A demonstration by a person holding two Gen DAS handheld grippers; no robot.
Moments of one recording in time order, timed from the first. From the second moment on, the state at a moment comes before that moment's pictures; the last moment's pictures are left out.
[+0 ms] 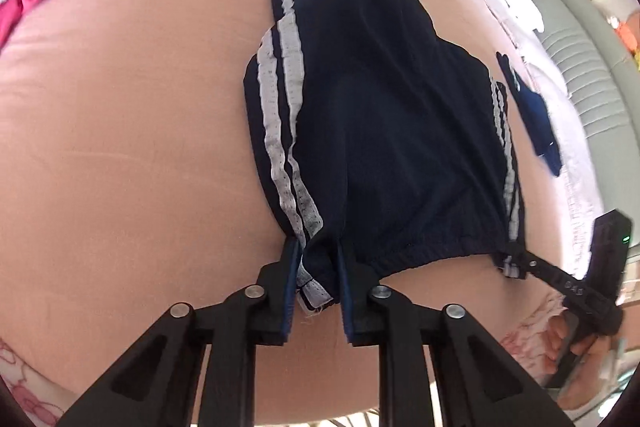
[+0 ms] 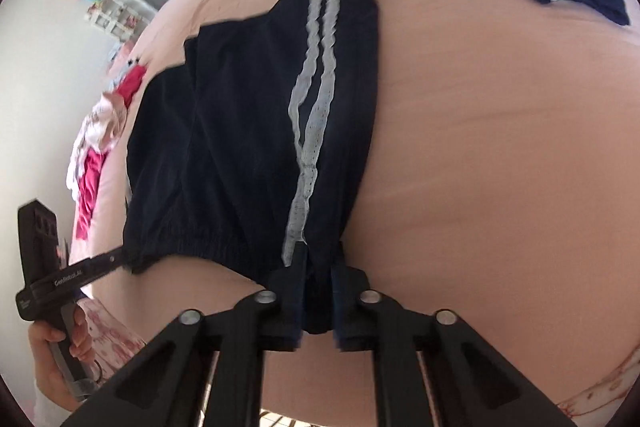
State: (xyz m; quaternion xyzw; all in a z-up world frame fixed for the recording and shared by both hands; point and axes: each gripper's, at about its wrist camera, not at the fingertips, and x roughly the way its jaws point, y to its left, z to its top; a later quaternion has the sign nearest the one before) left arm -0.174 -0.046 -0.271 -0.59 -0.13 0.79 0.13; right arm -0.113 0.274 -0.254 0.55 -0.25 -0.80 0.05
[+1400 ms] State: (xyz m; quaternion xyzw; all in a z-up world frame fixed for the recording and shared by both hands) left arm -0.305 -0.053 -0.254 -0.50 -0.01 0.85 0.14; right arm -0.227 0.326 -0.226 0.51 -0.10 -0.85 0.00
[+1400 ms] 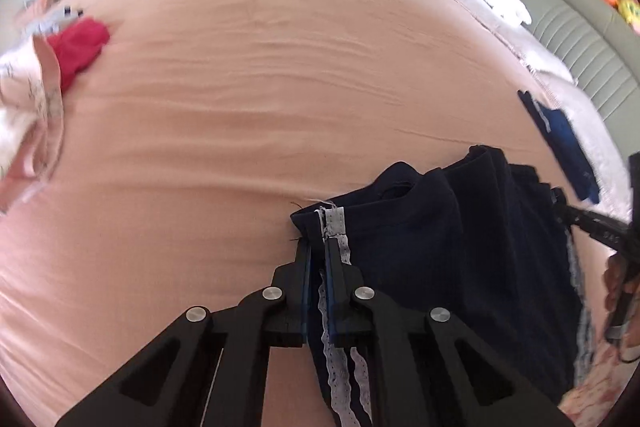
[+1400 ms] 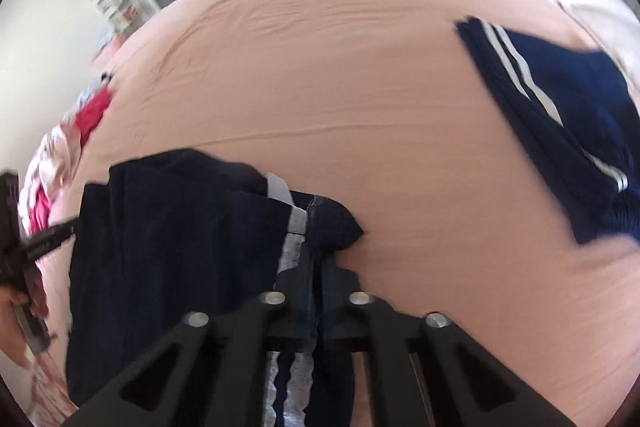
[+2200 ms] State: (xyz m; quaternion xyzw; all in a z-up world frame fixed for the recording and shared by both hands) left arm -0.269 -0.003 -0.263 -0.47 0.14 0.84 0.24; right arm -0.183 0.310 -0.227 0.51 -0.01 -0.86 0.07
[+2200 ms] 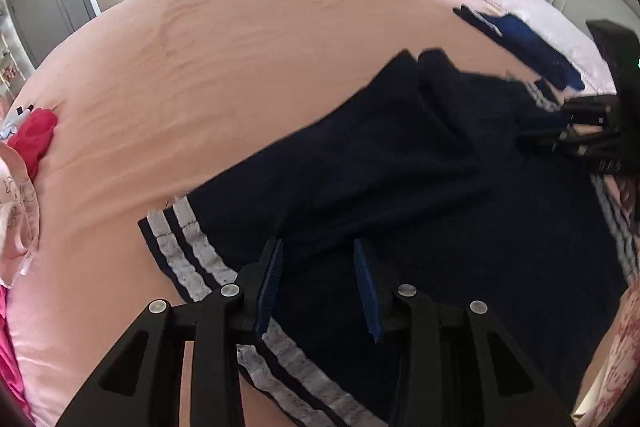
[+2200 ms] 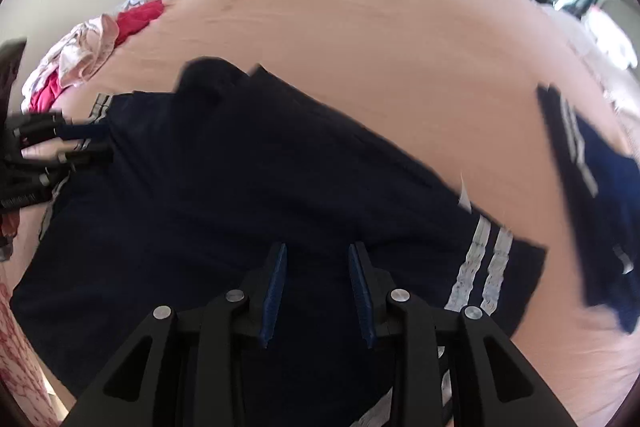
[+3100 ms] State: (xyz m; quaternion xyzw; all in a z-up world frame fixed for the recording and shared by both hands) left arm -0.259 0.099 -0.245 -0.45 0.17 0.80 0.36; right arm -0.121 0.343 -0.183 0.47 0.03 -0.88 0.08
